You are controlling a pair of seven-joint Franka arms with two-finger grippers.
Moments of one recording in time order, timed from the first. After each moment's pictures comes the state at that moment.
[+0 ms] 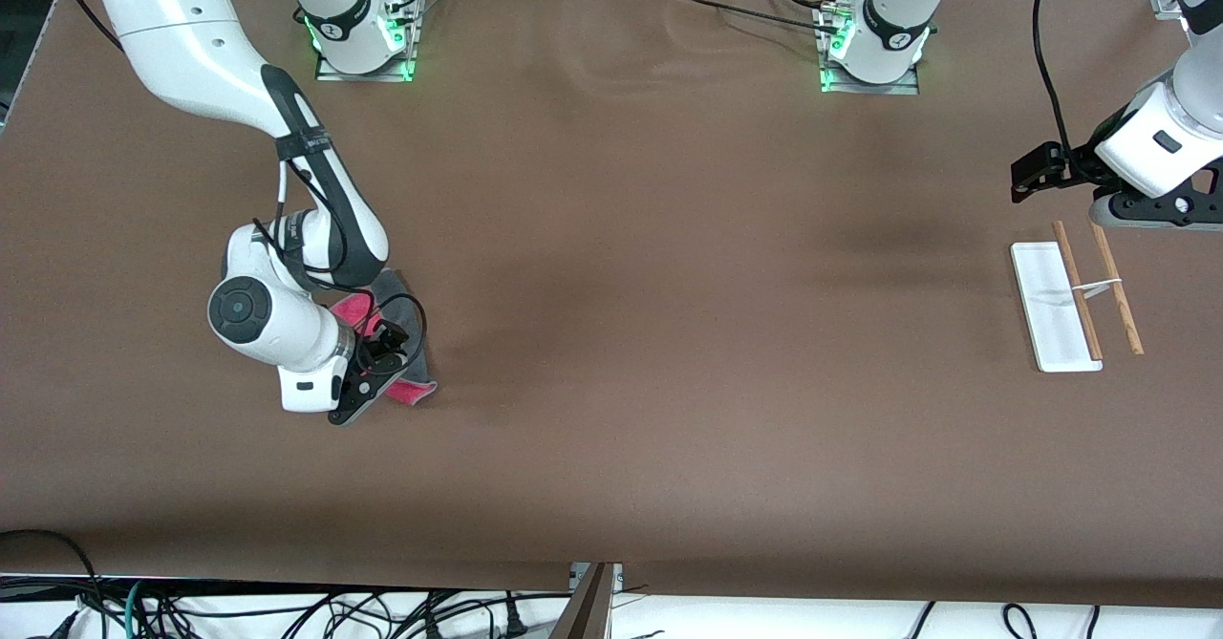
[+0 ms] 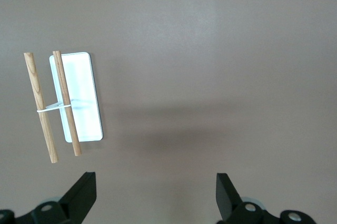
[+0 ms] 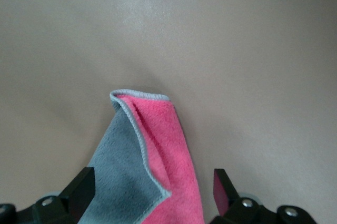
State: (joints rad) left arm 0.02 -0.03 -0.04 -1.75 0.05 1.63 0.02; right arm 0.15 0.71 0.07 -1.57 -0.01 2.31 -0.62
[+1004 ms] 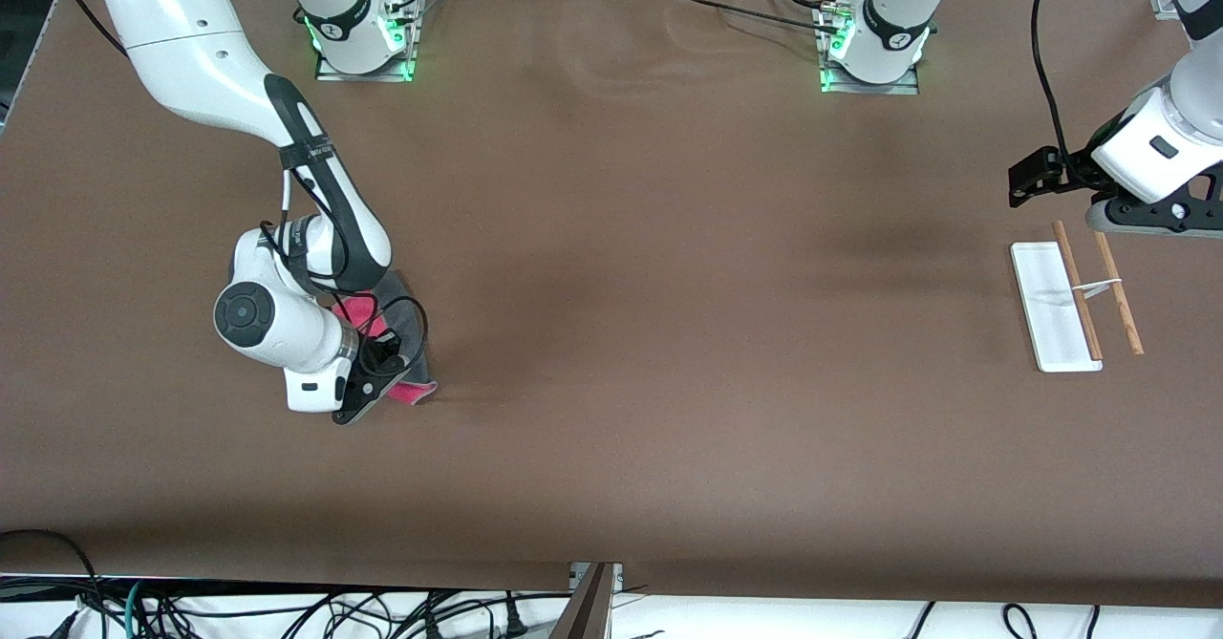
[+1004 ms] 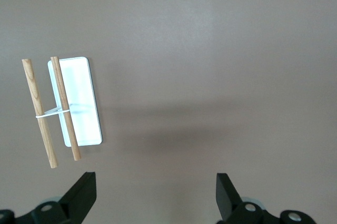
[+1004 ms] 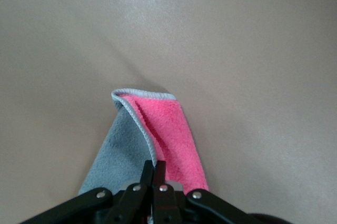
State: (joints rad) left arm 0.02 0.00 -0.05 -1.72 0.05 1.63 0.03; right arm 0.15 0.72 0.07 -1.58 0.04 2.31 -0.62
